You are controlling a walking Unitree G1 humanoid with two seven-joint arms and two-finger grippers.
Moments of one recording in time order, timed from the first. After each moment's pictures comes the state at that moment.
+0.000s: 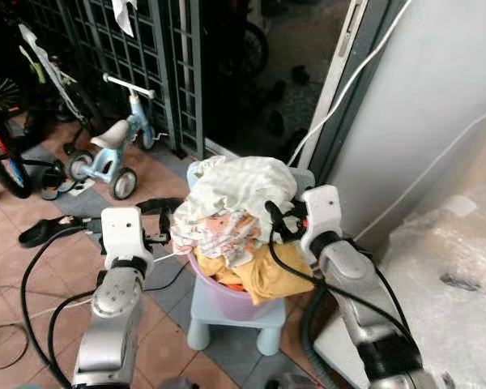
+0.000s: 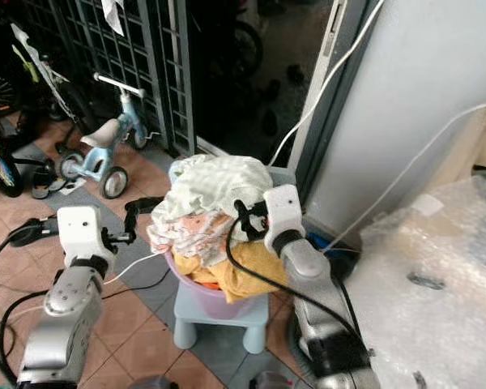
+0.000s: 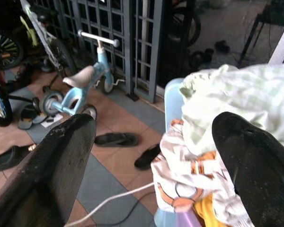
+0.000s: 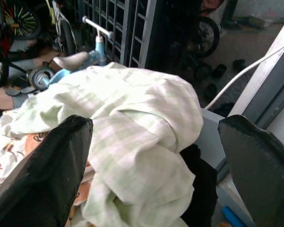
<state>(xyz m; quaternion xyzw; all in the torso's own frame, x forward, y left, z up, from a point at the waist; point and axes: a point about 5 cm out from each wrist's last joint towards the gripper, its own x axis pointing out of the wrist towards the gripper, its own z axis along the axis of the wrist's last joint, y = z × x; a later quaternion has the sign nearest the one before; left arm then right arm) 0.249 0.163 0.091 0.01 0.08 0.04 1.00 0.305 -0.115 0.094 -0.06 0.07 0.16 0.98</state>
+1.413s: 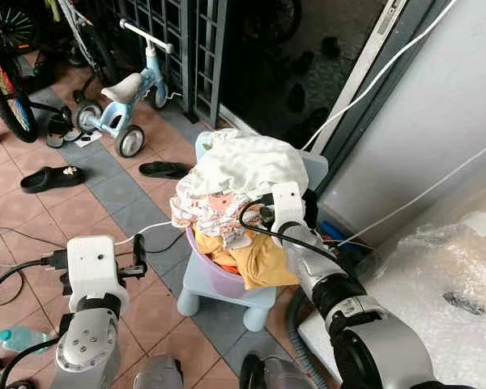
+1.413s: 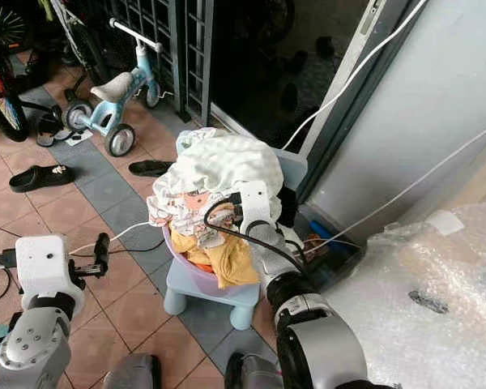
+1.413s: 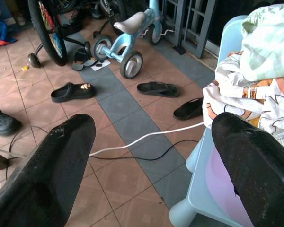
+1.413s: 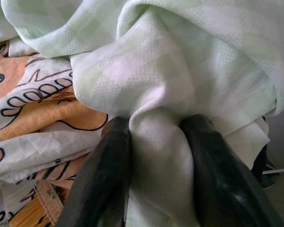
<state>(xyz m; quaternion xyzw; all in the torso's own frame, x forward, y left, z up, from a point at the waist) 0.190 0.178 0.113 0.04 0.12 0.10 0.99 0.342 -0.079 0.056 -0.05 0.22 0.08 0.97</state>
